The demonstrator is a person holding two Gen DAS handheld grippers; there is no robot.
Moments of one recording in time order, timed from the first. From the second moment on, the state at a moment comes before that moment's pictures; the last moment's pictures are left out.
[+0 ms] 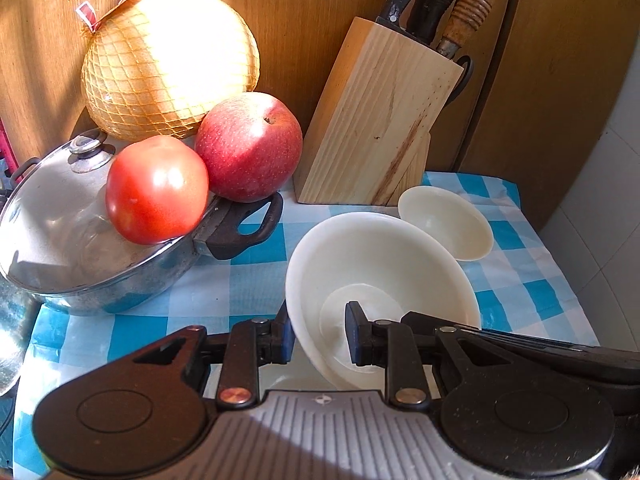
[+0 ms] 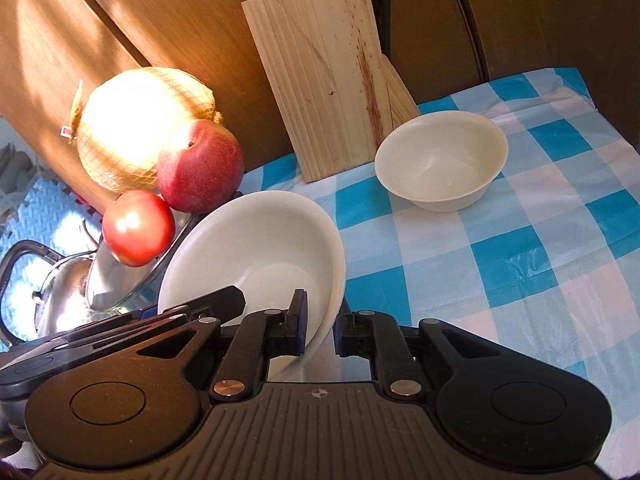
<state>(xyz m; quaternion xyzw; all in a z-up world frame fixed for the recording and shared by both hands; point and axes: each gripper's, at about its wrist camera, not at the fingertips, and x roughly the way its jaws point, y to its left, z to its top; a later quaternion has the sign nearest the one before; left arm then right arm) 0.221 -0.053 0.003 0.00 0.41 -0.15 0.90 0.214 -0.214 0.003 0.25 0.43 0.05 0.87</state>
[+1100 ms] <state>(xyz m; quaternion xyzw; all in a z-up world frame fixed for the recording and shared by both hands) 0.189 -0.015 -0.006 0.00 0.44 -0.14 0.89 0.192 -0.175 0.003 0.21 0.46 0.08 0.86</state>
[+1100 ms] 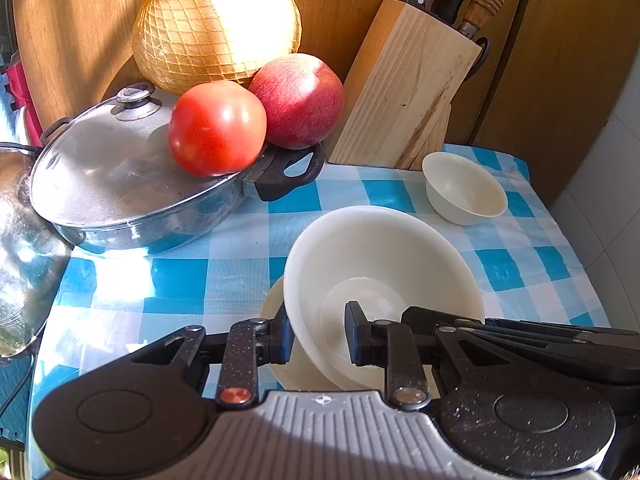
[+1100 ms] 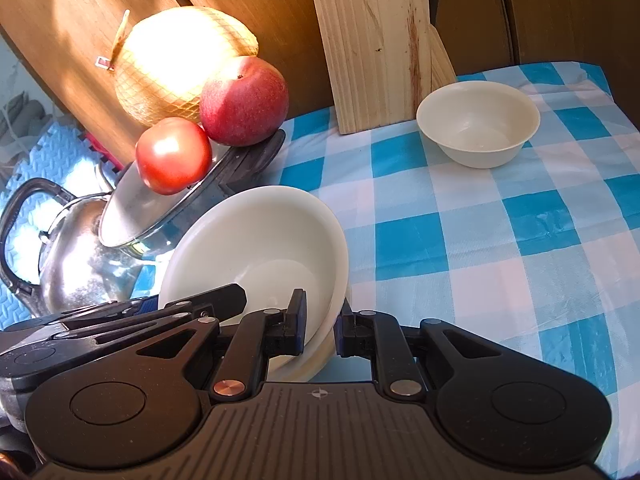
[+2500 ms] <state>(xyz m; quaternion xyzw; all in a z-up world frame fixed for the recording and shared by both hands) 0.190 0.001 -0.002 -0.02 0.43 -0.12 0.89 0.184 -0.184 0.011 0.19 0.44 0.06 0.87</state>
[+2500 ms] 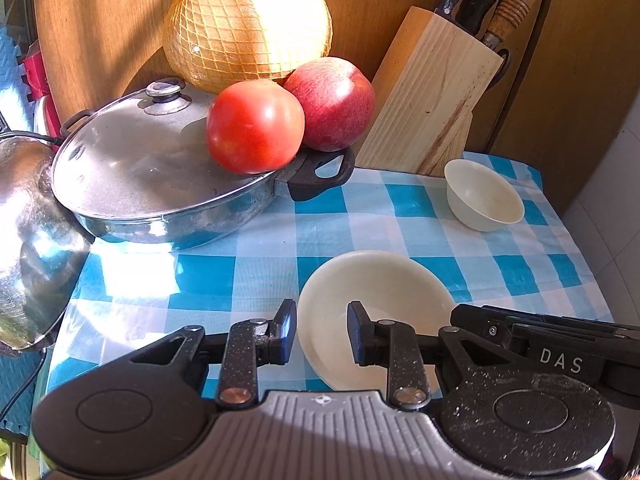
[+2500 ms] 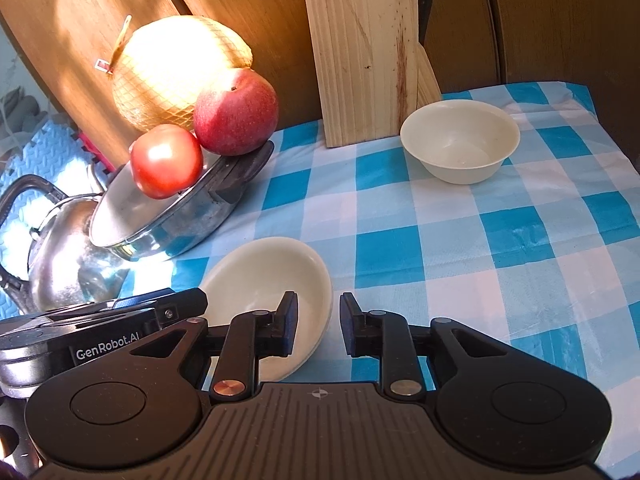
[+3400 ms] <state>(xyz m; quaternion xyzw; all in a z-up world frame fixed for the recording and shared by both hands) 0.181 -0.063 0.046 -0.07 0.44 -0.24 0.86 0.187 -0.264 0.016 0.26 0.40 -0.01 0.88</state>
